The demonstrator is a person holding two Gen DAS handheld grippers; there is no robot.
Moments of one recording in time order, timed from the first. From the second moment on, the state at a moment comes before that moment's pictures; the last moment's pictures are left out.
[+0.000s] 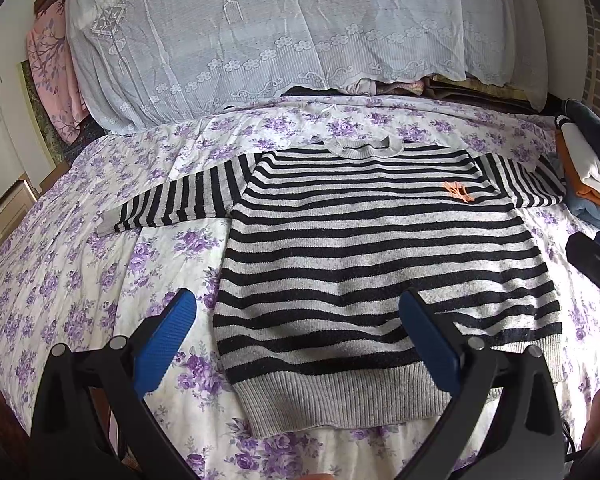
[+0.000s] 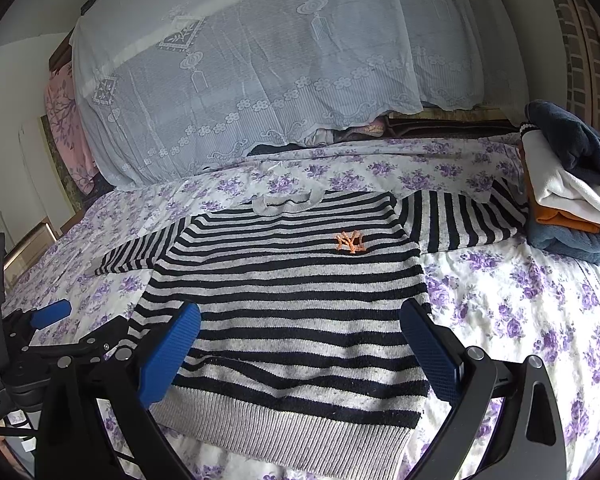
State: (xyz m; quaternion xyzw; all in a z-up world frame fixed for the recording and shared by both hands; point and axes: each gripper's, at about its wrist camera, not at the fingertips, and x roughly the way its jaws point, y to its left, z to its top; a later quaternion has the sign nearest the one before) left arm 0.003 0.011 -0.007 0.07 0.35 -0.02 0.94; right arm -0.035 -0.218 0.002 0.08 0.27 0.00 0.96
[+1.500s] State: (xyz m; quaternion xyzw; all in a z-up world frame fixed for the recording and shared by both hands) left arm 0.003 0.013 -0.009 0.07 0.35 -0.02 0.93; right arm -0.034 -0.219 -0.001 0.09 0.27 0.00 0.96
